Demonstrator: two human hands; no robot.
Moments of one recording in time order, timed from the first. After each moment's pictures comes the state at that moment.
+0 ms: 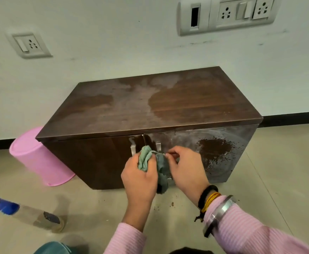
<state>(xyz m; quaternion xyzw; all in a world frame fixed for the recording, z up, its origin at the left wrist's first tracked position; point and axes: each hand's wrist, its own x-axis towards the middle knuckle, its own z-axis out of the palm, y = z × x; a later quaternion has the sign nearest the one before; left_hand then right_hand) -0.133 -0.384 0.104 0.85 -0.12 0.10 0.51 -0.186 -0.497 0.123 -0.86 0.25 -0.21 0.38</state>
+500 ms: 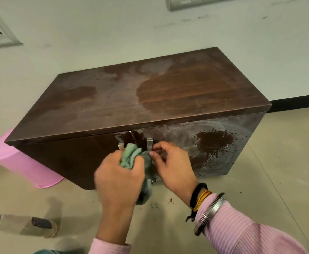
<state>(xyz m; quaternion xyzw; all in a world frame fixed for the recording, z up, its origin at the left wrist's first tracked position) -0.121 -0.375 0.124 0.91 -0.14 0.14 0.37 -0.160 -0.501 0.089 -0.83 0.20 -0.22 0.48</state>
